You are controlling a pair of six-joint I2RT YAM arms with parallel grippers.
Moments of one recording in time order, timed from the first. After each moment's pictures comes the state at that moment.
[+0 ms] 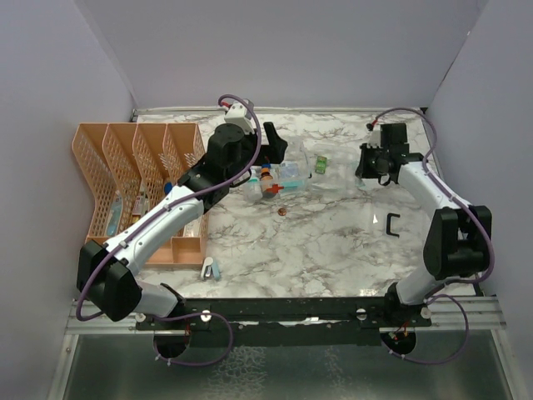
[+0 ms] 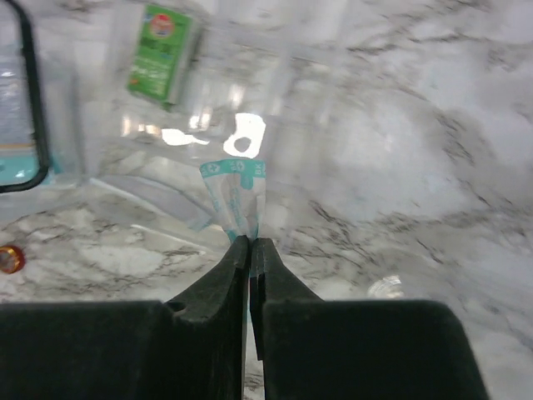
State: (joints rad) left arm -0.64 1.37 1.21 -0.07 -0.12 -0.49; right arm 0.07 1.61 1.17 -0.41 -0.10 0.08
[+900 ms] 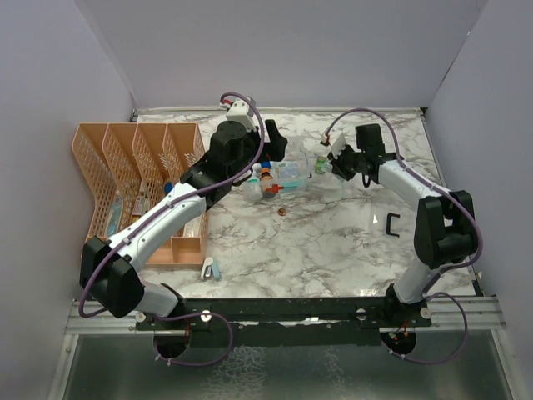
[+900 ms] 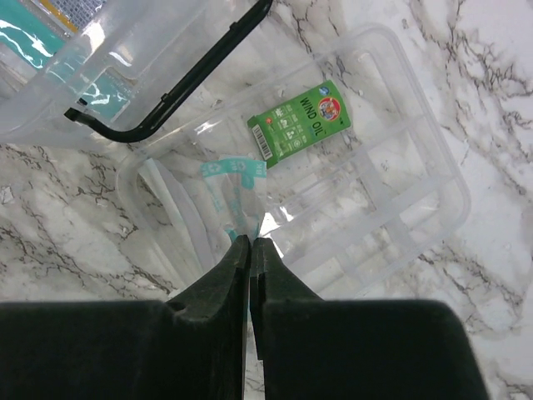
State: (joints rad) left arm -0.64 1.39 1.24 -0.07 -0.15 -0.46; right arm 0.22 1.71 1.19 -0.28 -0.35 -0.62
